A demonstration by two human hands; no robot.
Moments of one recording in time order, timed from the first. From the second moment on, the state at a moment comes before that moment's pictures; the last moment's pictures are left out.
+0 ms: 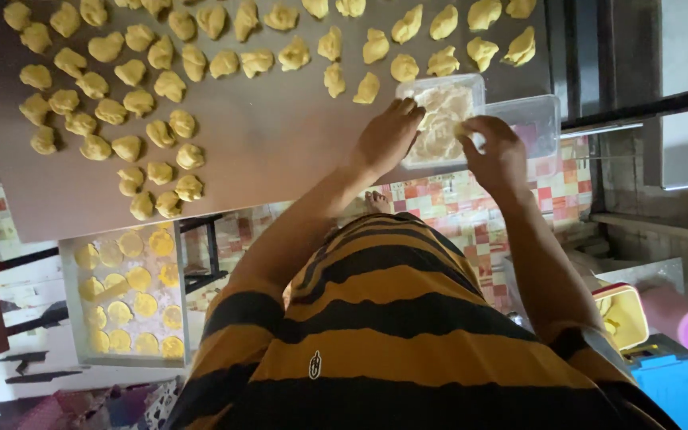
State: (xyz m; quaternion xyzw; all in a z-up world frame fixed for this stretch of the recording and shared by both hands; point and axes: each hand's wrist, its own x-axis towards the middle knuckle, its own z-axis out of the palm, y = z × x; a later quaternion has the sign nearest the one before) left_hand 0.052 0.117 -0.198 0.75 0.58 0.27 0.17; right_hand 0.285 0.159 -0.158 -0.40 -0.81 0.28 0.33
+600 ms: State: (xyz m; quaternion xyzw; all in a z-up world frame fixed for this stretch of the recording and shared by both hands) left_hand 0.109 0.153 -0.229 0.71 0.67 0.16 0.13; right_hand 0.296 0.272 -0.288 -0.28 -0.96 0.02 -0.08
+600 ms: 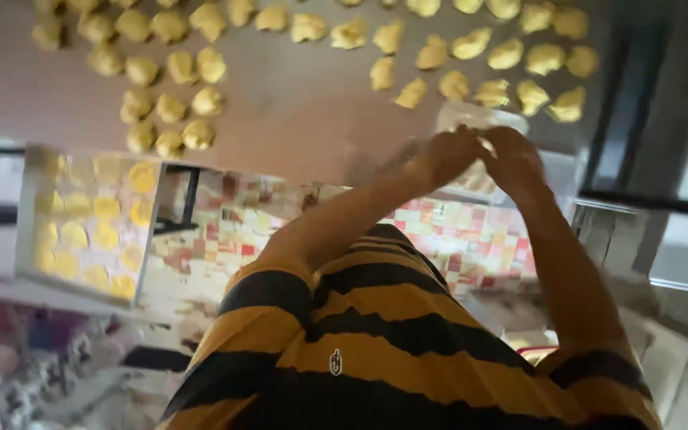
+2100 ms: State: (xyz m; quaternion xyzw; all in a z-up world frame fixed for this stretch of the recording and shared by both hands) left_hand -0.640 -0.472 -0.552 0.29 0.91 0.31 -0.01; right_hand -0.465 -0.327 -0.513 -0.02 -0.95 0.32 0.00
